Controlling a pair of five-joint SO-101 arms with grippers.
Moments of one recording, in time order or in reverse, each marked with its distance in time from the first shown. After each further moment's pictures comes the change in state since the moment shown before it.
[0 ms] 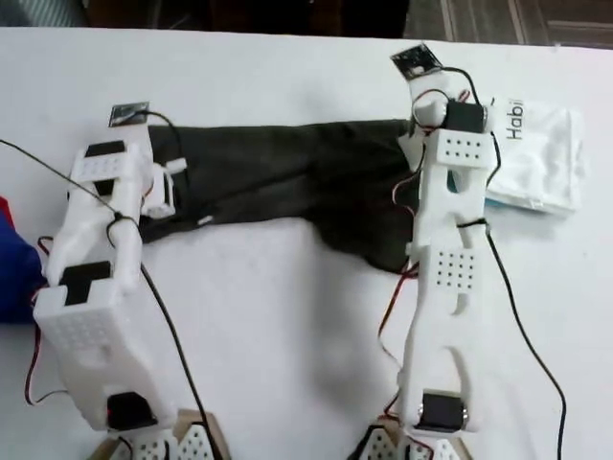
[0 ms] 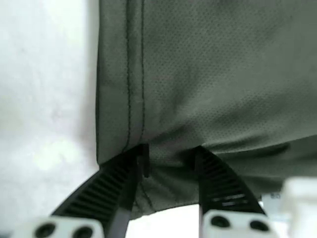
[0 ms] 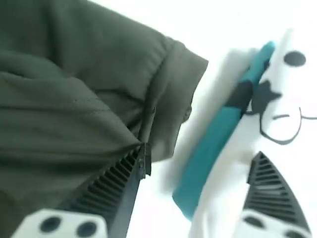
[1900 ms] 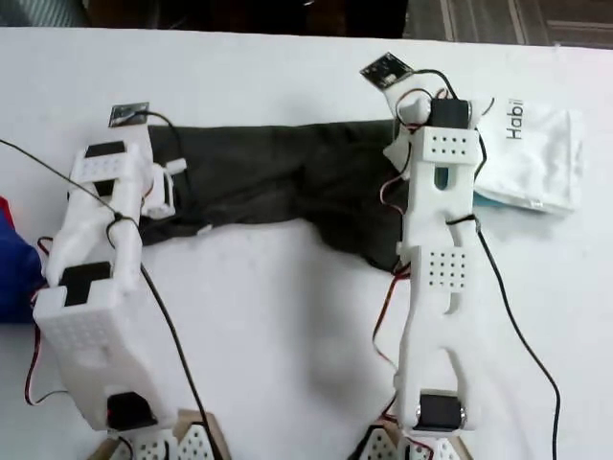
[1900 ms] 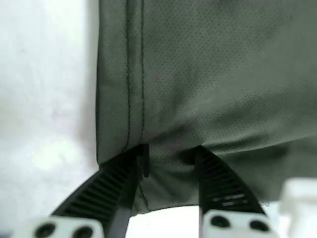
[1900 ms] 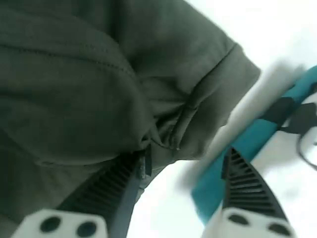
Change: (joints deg) left arm 0.0 -0.1 0.4 -0.2 0.0; right arm -3.5 -1.5 3.3 4.1 9.8
